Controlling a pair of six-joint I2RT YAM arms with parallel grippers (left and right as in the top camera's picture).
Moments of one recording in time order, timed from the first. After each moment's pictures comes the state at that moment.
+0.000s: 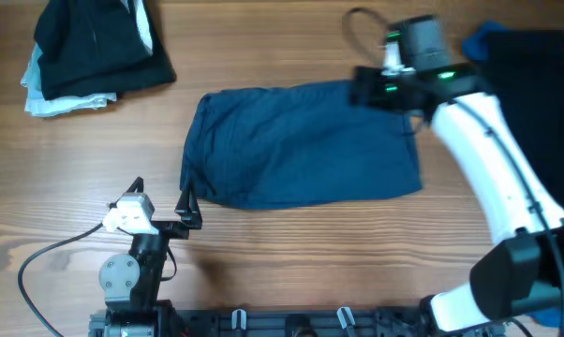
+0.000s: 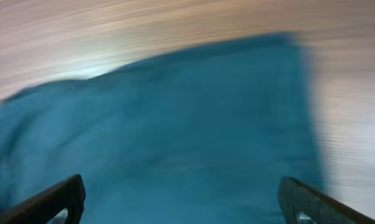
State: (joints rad) left arm 0.03 0.01 0.01 -0.06 0.14 -0.26; right arm 0.17 1.69 1.49 -0.87 -0.07 0.32
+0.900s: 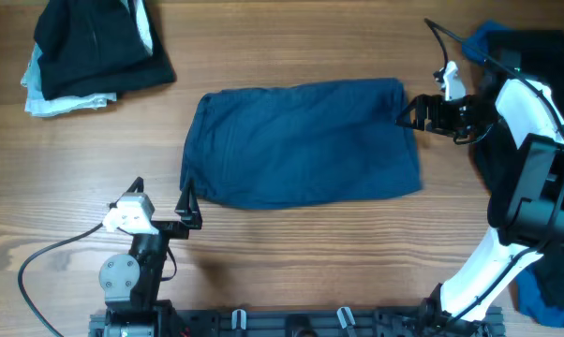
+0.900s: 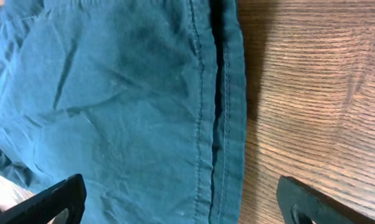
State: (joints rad) left arm 0.03 0.01 0.01 -0.06 0.14 -0.26; right arm -0.26 2.06 1.48 -0.94 -0.60 -0.26
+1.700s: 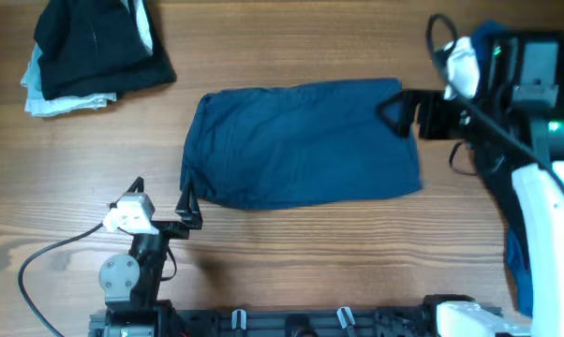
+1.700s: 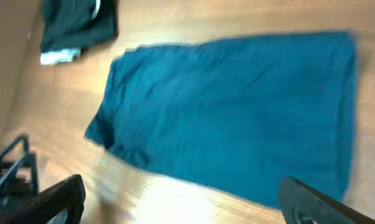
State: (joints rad) left arm 0.03 0.01 0.01 -0.05 0.16 -0.26; right arm 0.03 1.35 1.48 -1.12 -0.50 0.07
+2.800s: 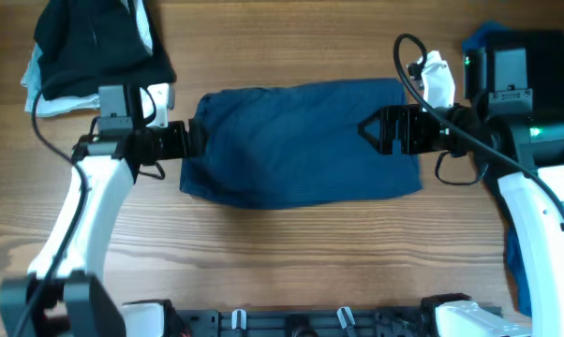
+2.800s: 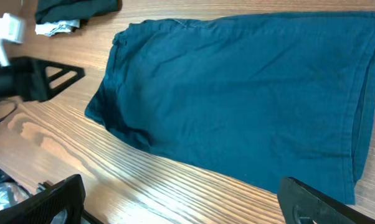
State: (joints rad) left arm 0.04 1.49 1.00 -0.58 0.28 -0.07; right arm 0.12 1.34 1.48 -1.17 -0.46 0.07
